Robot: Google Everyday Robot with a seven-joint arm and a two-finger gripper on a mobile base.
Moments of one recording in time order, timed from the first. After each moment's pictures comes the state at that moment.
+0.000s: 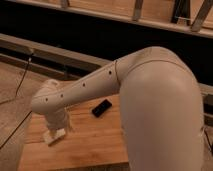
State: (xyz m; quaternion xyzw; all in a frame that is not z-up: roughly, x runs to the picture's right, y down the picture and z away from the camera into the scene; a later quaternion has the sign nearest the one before) arm -0.213 0.223 0.679 -0.32 0.20 0.52 0.77
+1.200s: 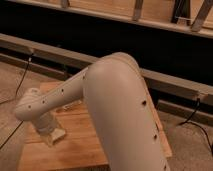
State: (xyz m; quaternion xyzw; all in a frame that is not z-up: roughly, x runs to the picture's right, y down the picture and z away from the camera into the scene) arm -0.251 0.233 0.723 -0.36 0.12 0.20 0.90
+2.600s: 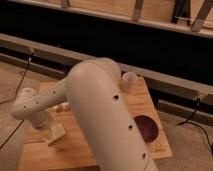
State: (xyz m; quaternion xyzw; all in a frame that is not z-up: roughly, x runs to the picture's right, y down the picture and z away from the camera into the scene) arm -0.292 0.227 0.773 -0.33 0.04 -0.03 0.94
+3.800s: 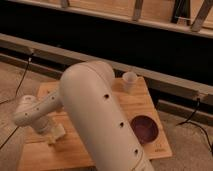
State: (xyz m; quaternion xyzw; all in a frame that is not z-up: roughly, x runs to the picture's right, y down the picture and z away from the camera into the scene) arm -0.288 0.254 0.796 -0.33 0.05 -0.04 0.94
